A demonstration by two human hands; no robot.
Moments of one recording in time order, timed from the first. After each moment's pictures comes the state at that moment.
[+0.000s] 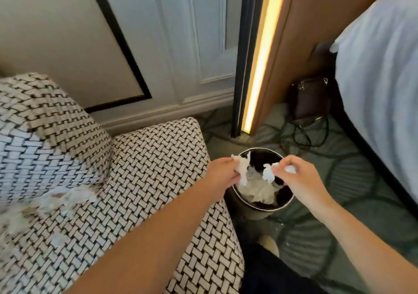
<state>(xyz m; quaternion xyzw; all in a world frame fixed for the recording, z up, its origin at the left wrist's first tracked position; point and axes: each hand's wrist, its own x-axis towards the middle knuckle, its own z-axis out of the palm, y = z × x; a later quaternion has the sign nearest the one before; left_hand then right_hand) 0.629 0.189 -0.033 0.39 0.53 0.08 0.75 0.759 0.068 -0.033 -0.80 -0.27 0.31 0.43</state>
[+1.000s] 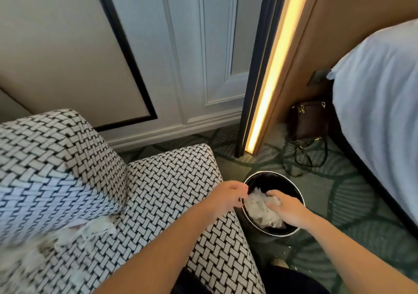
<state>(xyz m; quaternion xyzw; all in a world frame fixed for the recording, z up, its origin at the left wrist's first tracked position) 0.599 0.233 0.017 0.63 0.42 -0.10 0.64 0.760 0.119 -0.067 -0.83 -0.36 0.42 0.09</state>
